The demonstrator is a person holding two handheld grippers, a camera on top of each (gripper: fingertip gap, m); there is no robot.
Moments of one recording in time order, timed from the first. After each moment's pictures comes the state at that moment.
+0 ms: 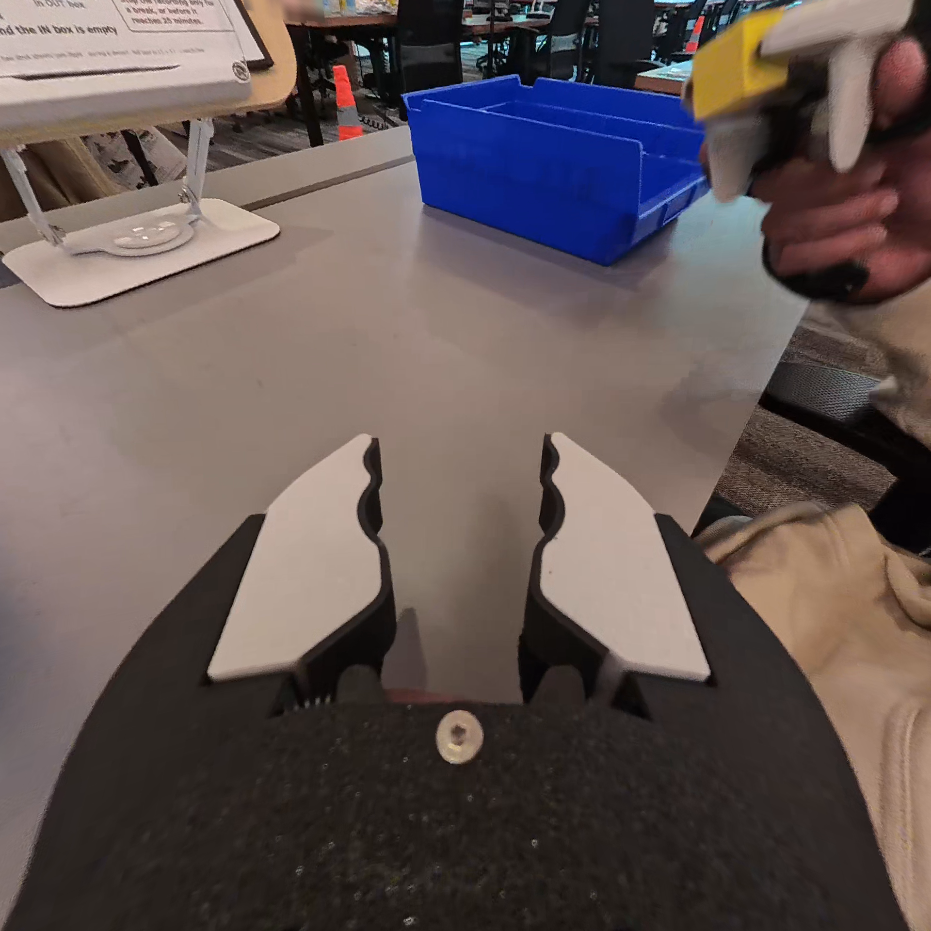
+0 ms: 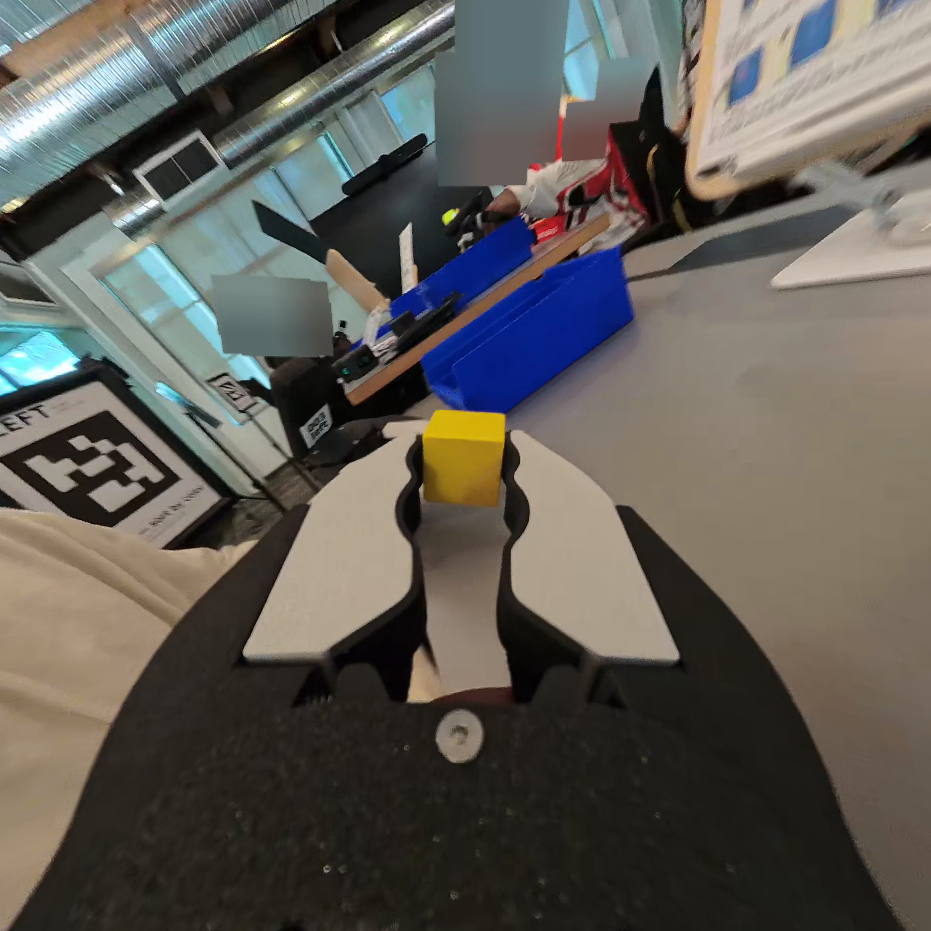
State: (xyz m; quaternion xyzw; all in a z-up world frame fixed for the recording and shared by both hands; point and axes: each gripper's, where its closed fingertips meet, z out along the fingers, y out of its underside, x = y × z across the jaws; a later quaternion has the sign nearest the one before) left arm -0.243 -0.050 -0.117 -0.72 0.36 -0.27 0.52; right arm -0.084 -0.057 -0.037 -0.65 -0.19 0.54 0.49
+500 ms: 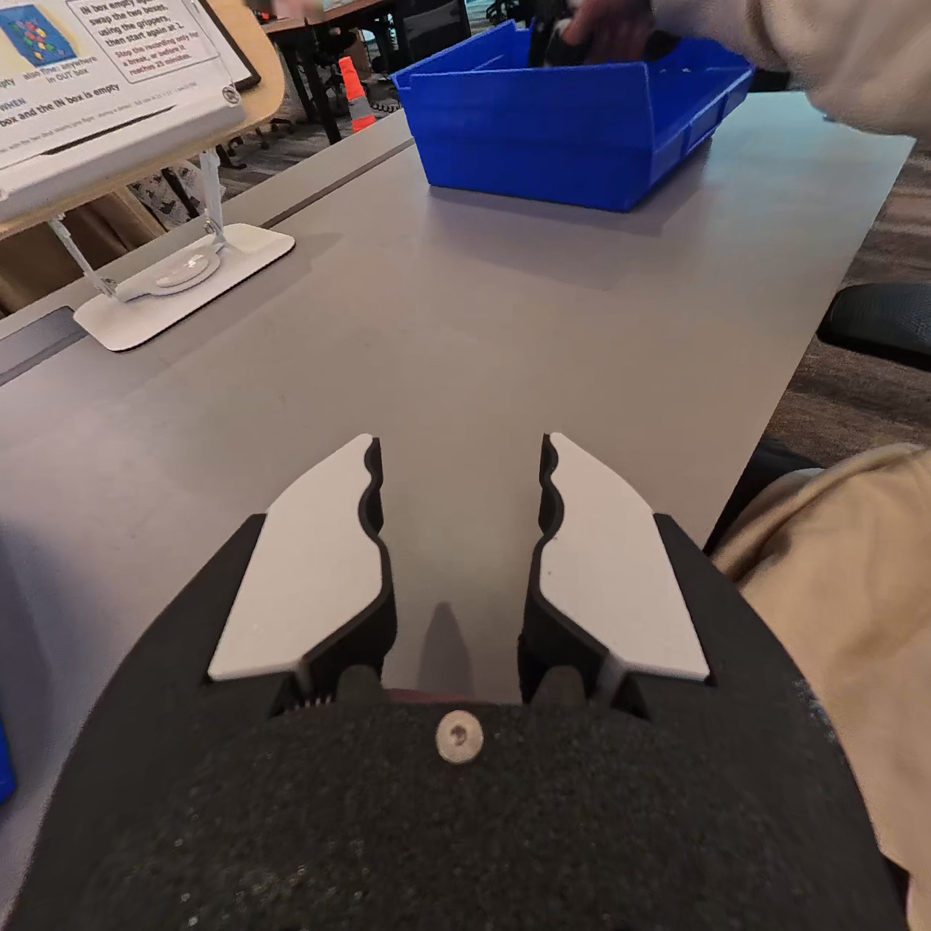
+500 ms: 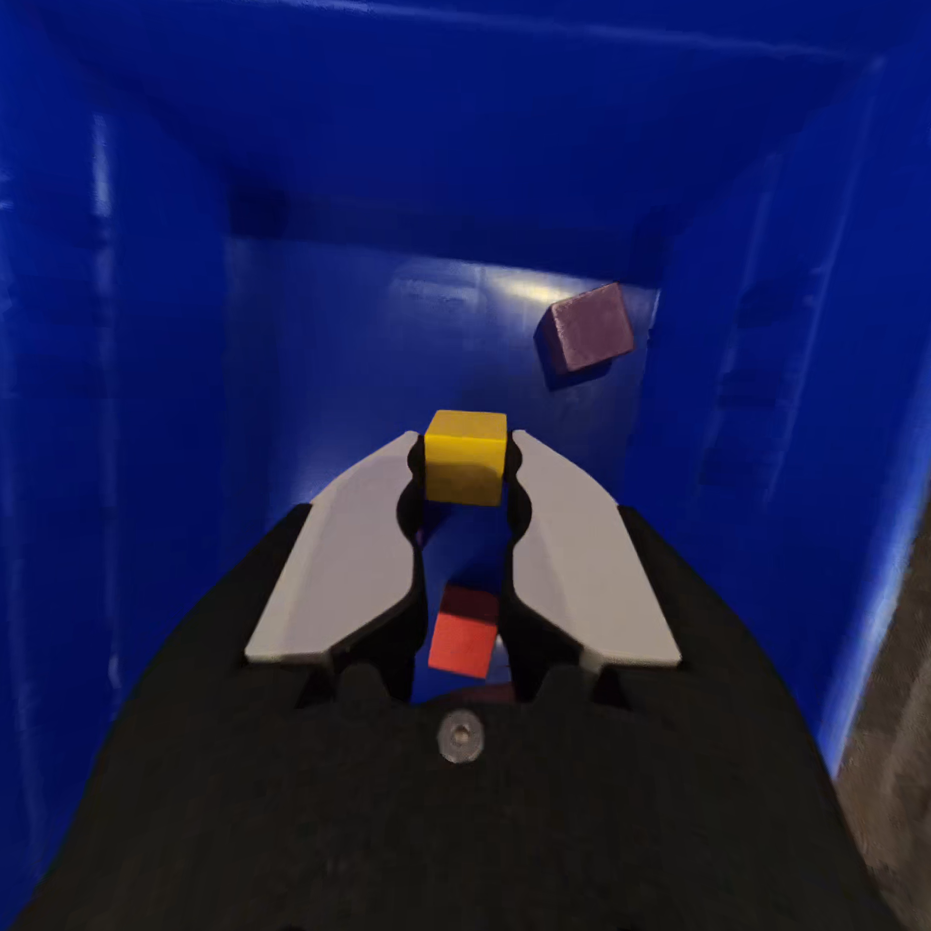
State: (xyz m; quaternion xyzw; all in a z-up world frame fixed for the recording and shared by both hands) left arm -0.240 -0.054 -0.121 -0.71 0.42 -0.19 0.54; right arm 0.210 0.177 -0.164 -0.98 -0.01 0.03 0.20
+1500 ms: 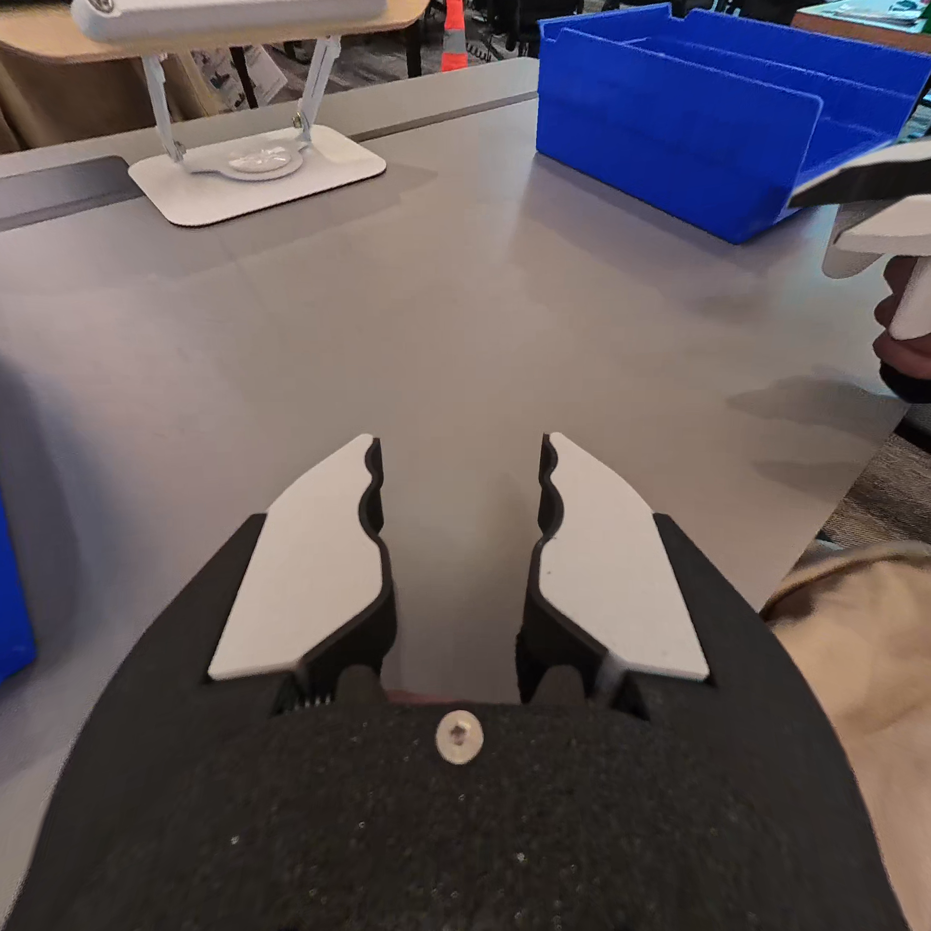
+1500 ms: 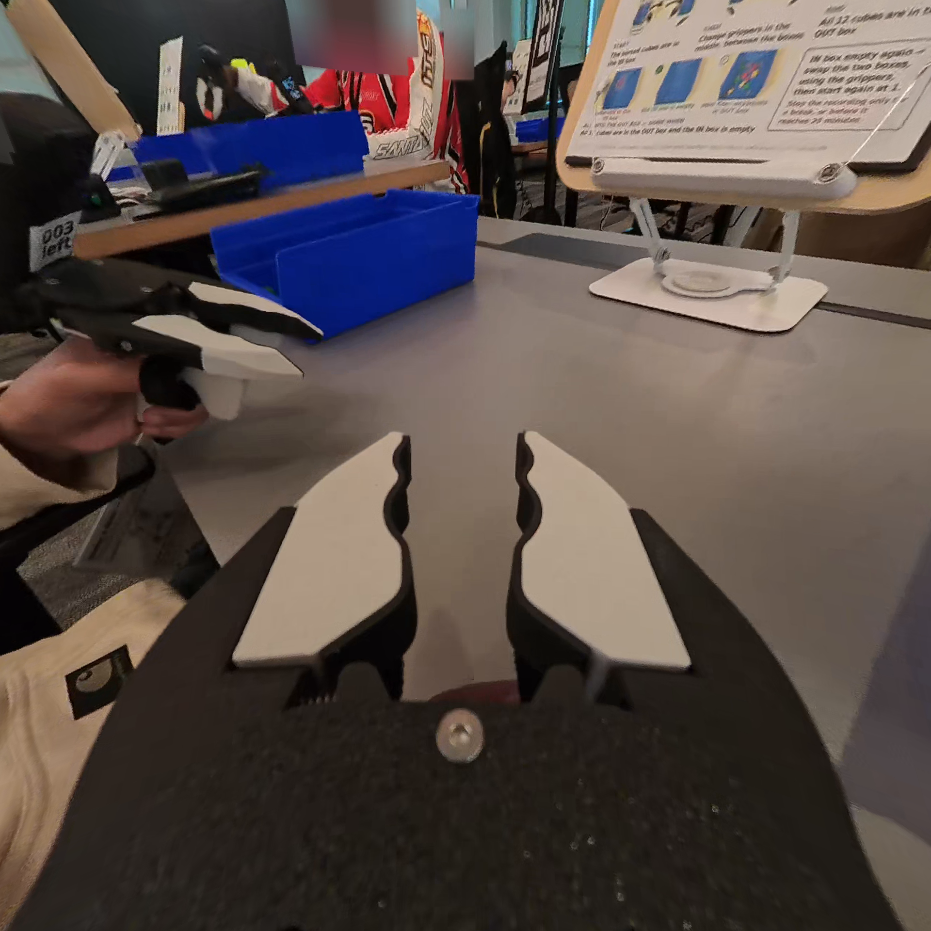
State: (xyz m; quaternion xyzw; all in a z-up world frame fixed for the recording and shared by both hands) left arm -0.277 -0.017 -0.126 -0.78 0.30 -0.21 0.51; right arm -0.101 -0.048 -0.092 -0.72 -0.26 0.27 0.59
